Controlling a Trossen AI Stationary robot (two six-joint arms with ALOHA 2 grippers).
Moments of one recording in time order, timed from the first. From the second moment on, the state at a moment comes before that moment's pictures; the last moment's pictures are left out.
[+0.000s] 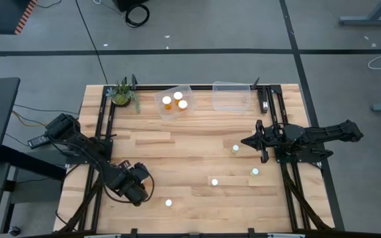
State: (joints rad) left arm -0.73 1.58 0.93 -0.87 -0.22 -1.30; right arm 0.14 0.09 0.01 0.02 0.16 0.14
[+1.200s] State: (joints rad) left arm -0.29 1.58 1.12 -0.79 -0.27 -0.66; right arm 0.14 0.09 0.01 0.03 0.16 0.14
